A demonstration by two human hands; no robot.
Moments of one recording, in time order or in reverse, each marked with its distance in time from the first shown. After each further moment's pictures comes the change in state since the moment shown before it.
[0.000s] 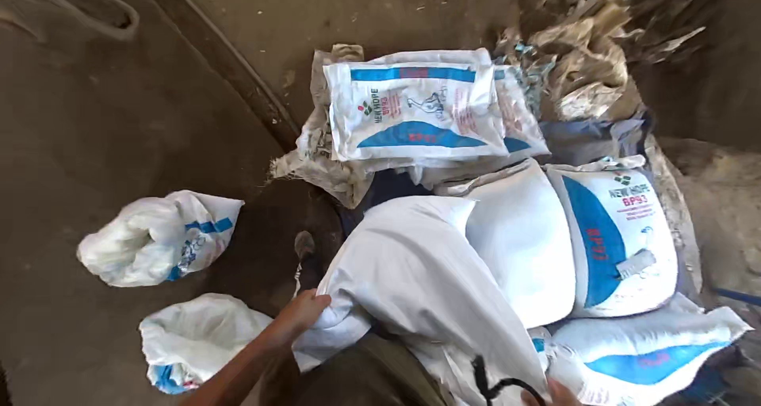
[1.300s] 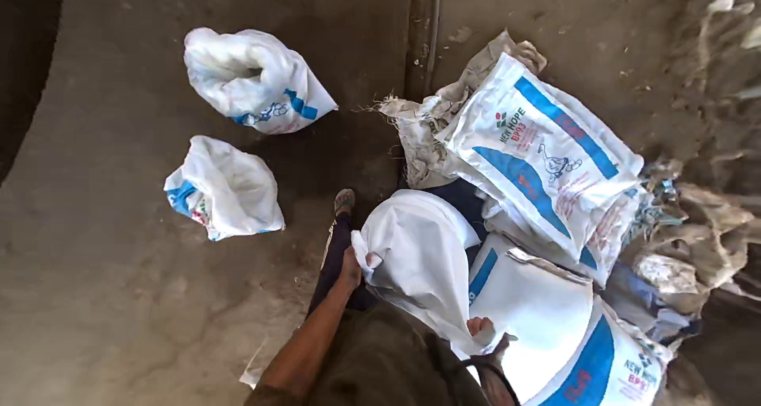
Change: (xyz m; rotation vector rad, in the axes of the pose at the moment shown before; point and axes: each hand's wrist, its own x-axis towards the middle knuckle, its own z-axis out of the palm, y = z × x) left_hand 0.145 -0.161 0.082 -1.716 0.496 0.296; right_hand 0.252 -0.004 0.173 0.825 -0.351 -0.460
